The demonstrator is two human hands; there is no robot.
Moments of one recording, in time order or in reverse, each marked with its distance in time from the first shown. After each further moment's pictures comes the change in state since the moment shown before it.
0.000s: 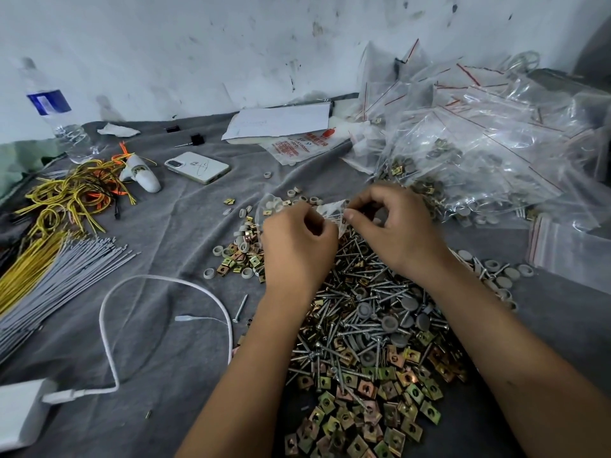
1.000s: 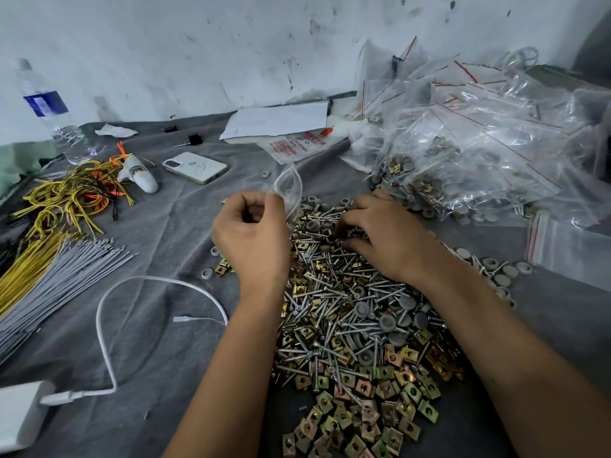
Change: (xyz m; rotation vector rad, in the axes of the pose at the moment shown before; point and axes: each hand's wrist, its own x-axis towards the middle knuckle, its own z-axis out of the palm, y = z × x) left_hand 0.007 -0.003 -0.020 -0.628 0.382 -0.245; right_hand 0.002 0.001 -0.004 -0.541 -0.380 -0.147
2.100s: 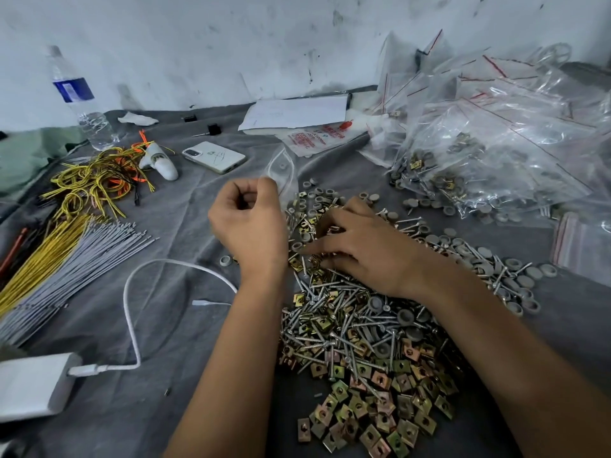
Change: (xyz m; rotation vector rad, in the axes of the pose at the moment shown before) left_hand 0.017 0.001 -0.010 -0.104 0.118 0.035; right_hand 0.001 -0.037 0.007 0.067 -0.173 -0.302
